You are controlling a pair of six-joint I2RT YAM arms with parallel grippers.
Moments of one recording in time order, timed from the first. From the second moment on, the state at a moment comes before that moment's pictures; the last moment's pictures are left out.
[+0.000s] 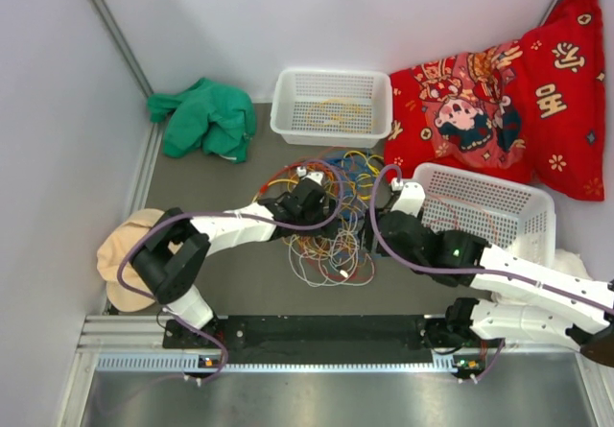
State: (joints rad) left arm -0.80 1.62 0.91 -0.18 -0.06 -0.63; right arm 1.10 0.95 0.83 -0.66 0.58 0.83
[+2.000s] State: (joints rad) left arm -0.80 1.03 1.24 -0.58 -0.27 -0.57; right arm 1.10 1.05 1.03 -0.14 0.23 0.50
